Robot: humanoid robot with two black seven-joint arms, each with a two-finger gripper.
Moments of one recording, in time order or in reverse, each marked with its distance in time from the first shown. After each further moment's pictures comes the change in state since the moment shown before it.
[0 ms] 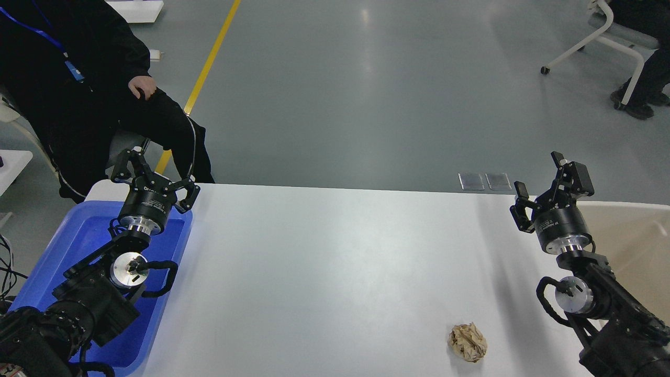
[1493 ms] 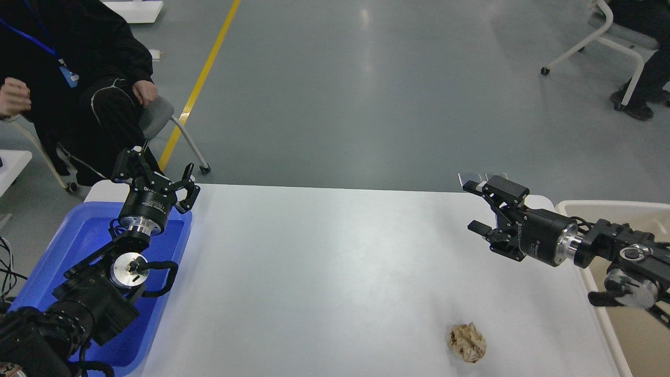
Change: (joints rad) left arm -0.001 0.000 -0.001 0.000 0.000 0.000 0.001; right arm 0.210 -0.539 -0.712 0.597 -0.024 0.098 -0.386
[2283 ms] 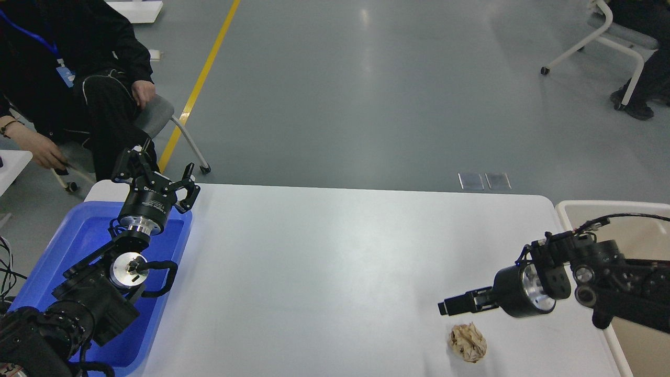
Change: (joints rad) left arm 0.000 0.000 0.000 0.000 0.000 0.001 0.000; right arm 0.355 0.062 -0.594 0.095 -0.719 0.143 -0.115
